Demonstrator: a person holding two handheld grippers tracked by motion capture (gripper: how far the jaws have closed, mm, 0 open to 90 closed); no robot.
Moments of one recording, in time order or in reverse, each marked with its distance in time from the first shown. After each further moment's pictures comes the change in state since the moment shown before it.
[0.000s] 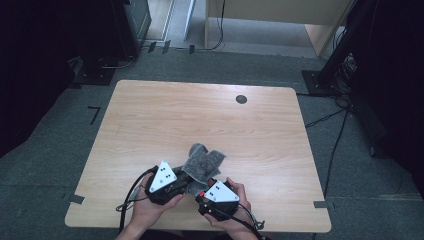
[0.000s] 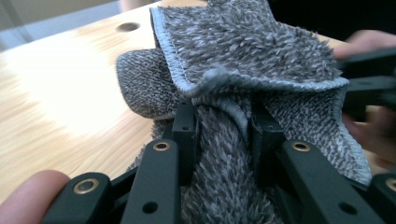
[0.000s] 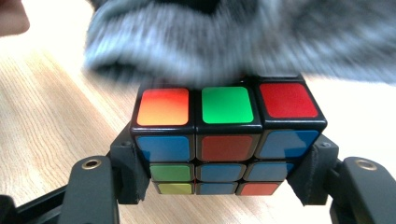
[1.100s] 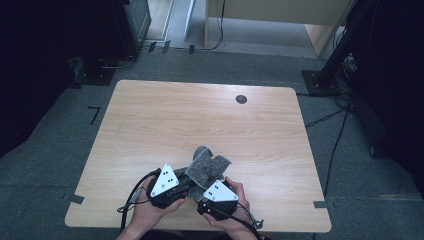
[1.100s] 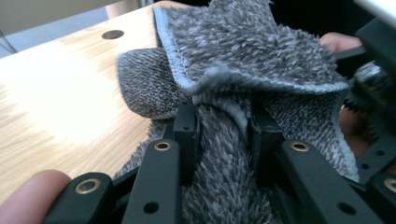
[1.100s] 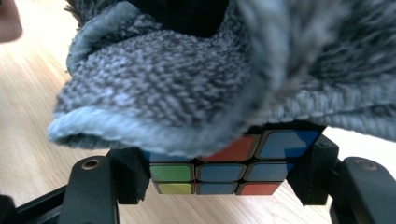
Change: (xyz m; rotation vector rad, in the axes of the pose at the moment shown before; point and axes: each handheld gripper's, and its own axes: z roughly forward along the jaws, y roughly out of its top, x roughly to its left) left arm -0.007 0.003 -0.001 -0.002 -0.074 0.013; right arm 0.000 0.002 0.002 -0.002 0.008 0.000
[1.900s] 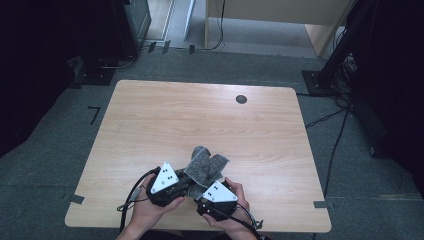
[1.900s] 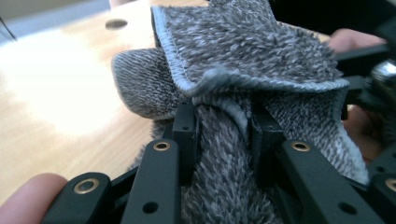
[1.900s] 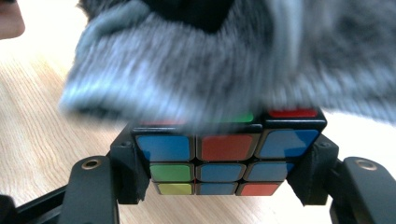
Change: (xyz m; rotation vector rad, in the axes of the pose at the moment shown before) left arm 0.007 -0.003 0.000 0.019 0.035 -0.030; right arm 0.002 -0.001 0.001 0.004 -0.001 -0.010
